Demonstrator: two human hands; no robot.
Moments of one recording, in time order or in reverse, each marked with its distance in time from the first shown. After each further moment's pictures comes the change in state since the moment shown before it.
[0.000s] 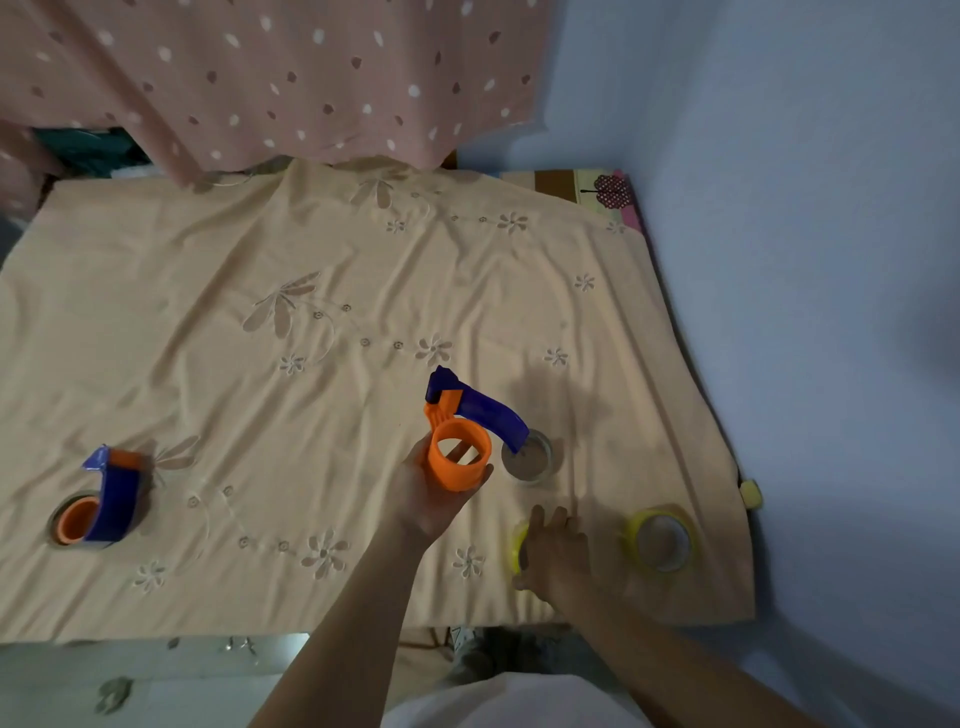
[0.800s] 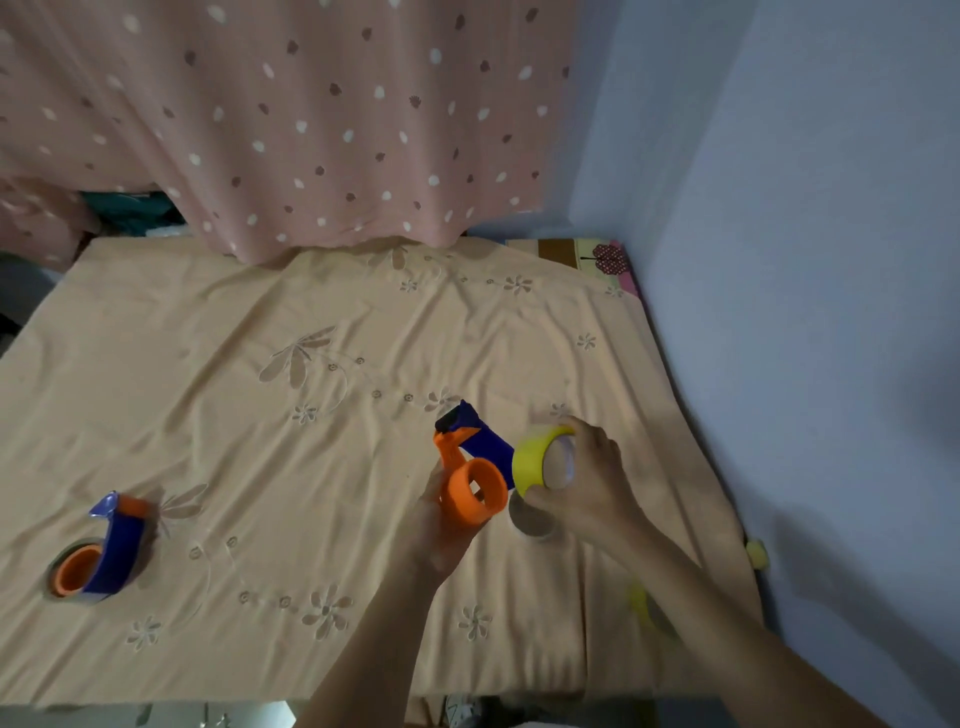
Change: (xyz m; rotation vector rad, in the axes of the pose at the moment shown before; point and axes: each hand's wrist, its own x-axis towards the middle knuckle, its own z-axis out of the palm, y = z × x) left_hand -0.017 0.019 0.036 0.279 -0.189 0.096; right_hand -0.035 0.013 -0.180 0.634 0.573 -0.234
